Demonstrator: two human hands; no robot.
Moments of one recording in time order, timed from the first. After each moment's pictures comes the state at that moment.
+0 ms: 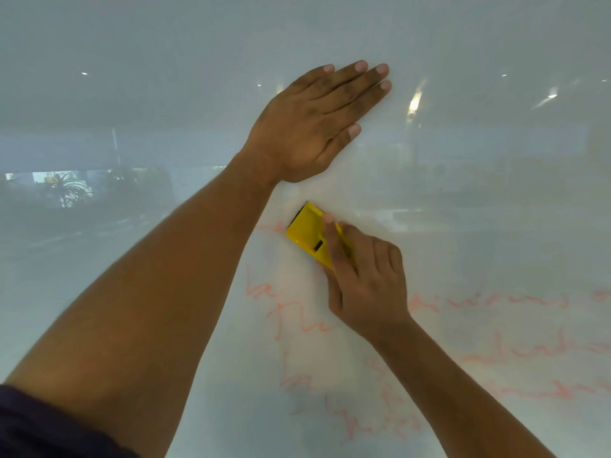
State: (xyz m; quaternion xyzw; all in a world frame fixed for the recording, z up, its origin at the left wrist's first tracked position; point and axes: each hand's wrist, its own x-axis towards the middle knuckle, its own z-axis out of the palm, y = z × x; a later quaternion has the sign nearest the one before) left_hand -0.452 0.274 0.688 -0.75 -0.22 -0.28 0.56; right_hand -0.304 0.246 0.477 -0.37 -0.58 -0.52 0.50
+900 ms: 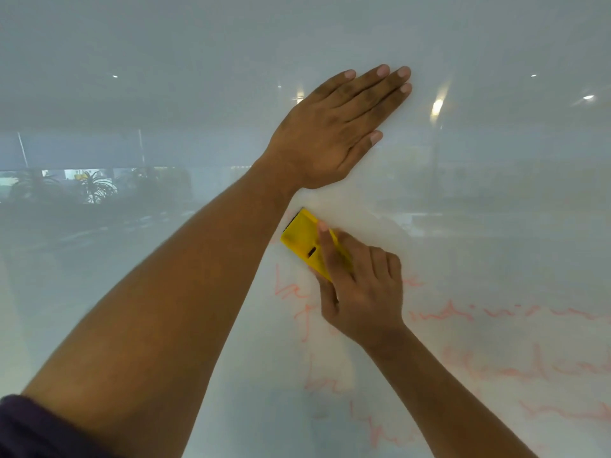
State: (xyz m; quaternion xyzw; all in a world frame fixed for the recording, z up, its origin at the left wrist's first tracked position) left_hand -0.470 0.275 0.679 -0.73 -0.23 -0.29 0.58; right_hand -0.352 0.259 0.469 -0.35 -0.58 -0.52 0.53
